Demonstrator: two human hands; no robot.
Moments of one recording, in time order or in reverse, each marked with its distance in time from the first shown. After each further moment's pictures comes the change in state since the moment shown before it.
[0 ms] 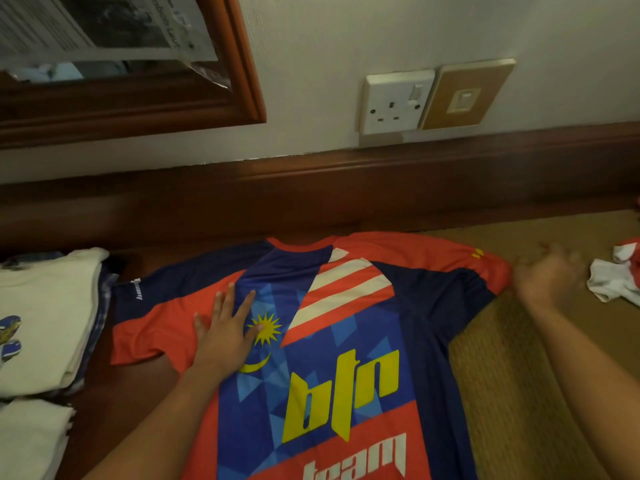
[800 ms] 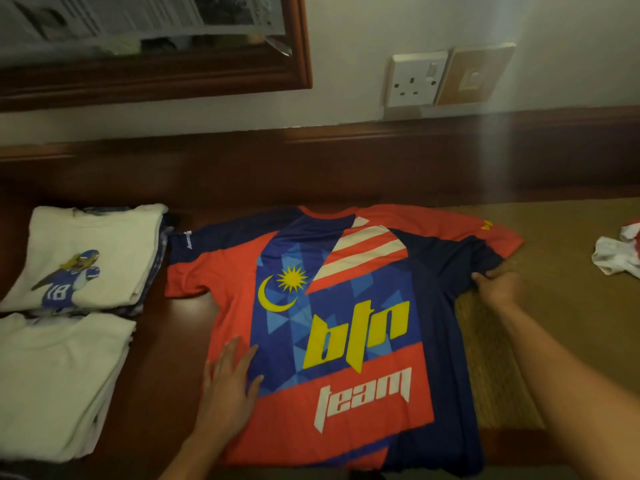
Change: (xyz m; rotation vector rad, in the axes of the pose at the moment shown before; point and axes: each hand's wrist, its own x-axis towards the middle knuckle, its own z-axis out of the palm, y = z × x) left_hand -0.197 -0.055 0.092 -0.068 0.176 -0.024; right_hand -0.099 0.031 0.027 0.220 -0.436 0.112
